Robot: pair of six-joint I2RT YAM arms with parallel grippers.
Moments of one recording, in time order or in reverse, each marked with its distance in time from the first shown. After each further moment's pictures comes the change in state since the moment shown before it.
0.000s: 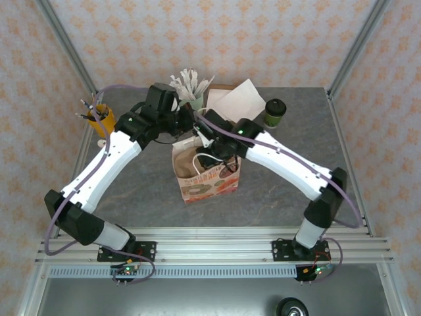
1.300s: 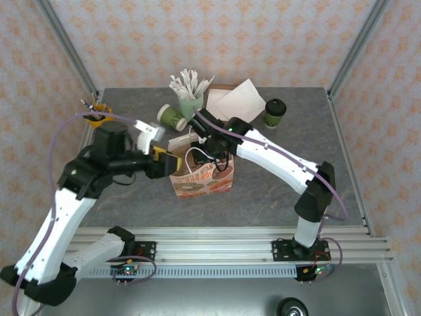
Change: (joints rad) left arm 0.046 -0.506 -0.292 -0.203 0.311 0.723; right arm -0.009 0.054 0.004 0.060 -0.009 0.217
